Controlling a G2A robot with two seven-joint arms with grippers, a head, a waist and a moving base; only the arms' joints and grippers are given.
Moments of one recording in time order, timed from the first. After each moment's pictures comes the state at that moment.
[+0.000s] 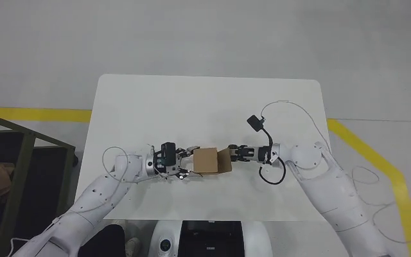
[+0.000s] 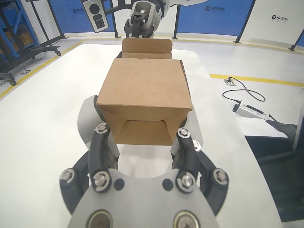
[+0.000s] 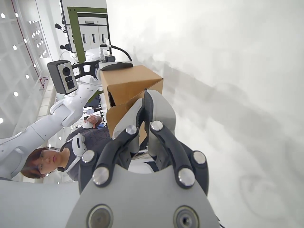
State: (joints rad) left arm 1.19 -0.98 -0.93 -1.26 1.73 -0.83 0.85; right arm -1.13 -1.11 1.04 -1.49 0.05 -0.05 1.01
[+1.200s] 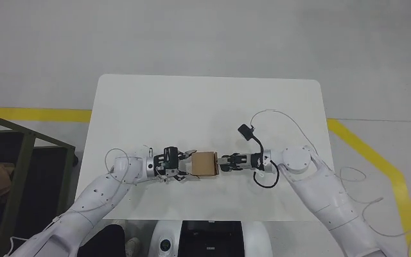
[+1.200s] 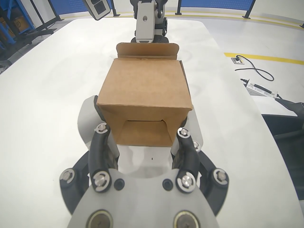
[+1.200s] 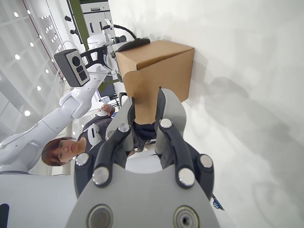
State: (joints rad) left arm 1.18 -0.97 -0.89 -1.19 1.78 -0.78 0.80; right arm -1.10 -1.13 0.95 -1.40 0.15 -0.05 1.05
